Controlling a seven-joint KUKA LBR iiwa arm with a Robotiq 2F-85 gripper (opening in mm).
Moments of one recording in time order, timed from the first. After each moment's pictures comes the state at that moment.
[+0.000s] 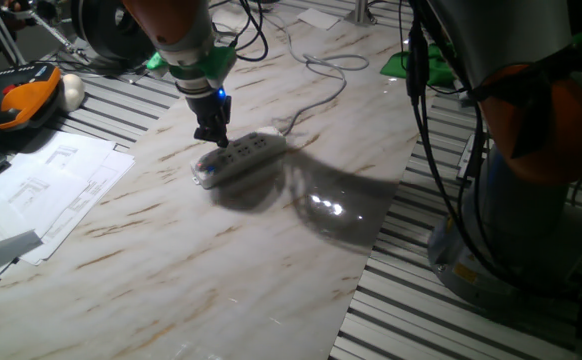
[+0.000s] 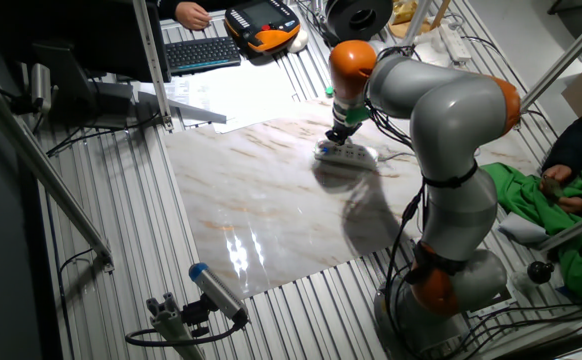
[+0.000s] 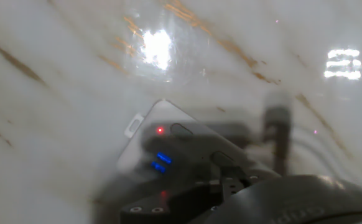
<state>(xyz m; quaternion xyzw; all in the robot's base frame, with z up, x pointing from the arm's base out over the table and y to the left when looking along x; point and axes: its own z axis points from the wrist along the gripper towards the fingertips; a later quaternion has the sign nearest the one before) 0.564 -0.003 0.073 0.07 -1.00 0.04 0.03</state>
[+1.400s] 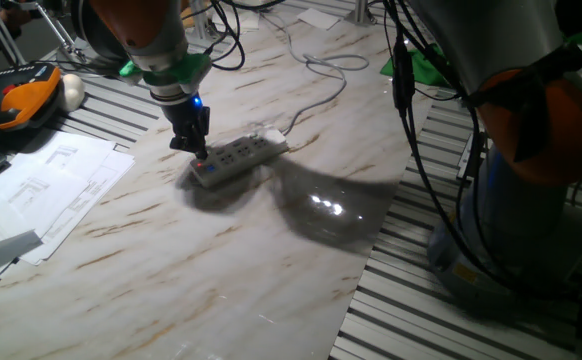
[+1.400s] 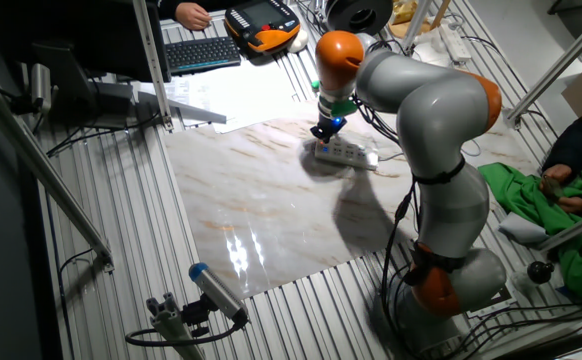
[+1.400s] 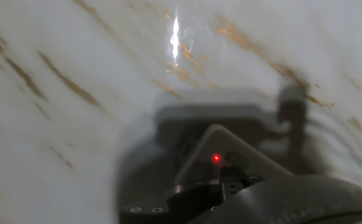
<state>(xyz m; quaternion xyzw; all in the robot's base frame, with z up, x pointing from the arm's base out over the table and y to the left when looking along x) 0.586 0.043 0.069 0.06 -1.00 0.02 0.05</state>
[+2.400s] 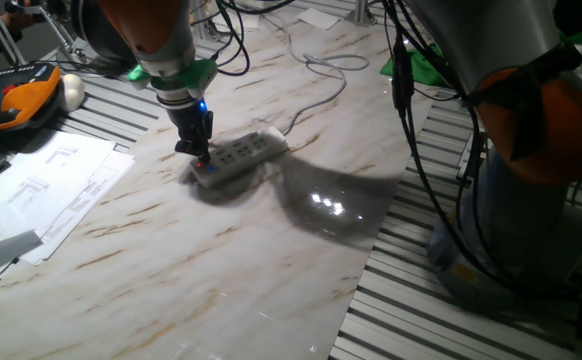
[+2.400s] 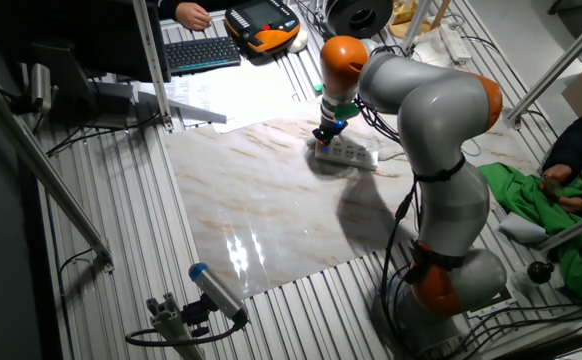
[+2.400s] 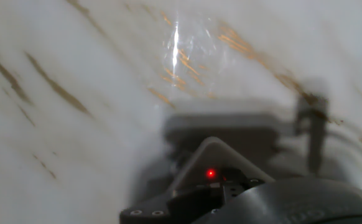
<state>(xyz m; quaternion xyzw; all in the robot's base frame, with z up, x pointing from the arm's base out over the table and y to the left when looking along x) 0.592 0.036 0.048 0.07 -1.00 0.00 0.04</state>
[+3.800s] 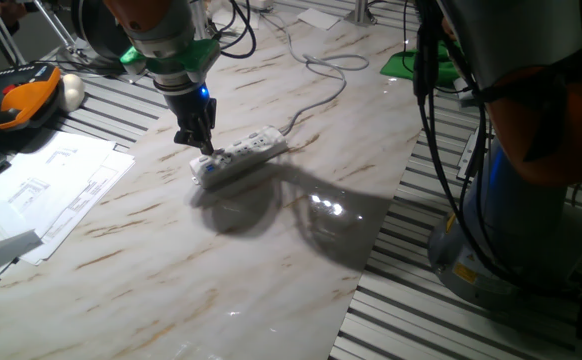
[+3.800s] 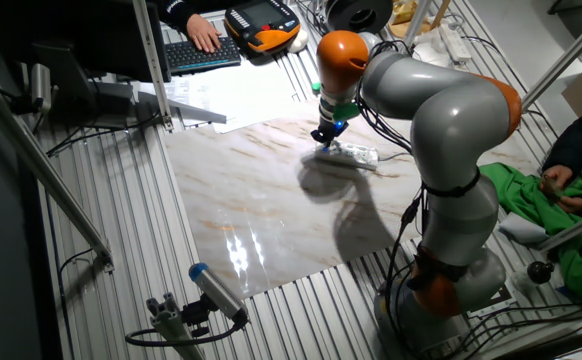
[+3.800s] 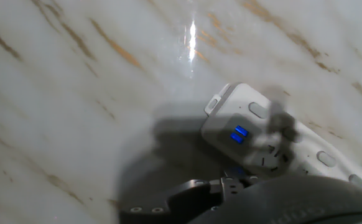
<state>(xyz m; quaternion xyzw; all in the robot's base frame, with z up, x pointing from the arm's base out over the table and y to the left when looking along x) 0.543 0.070 0.116 0.06 -1.00 0.01 0.05</state>
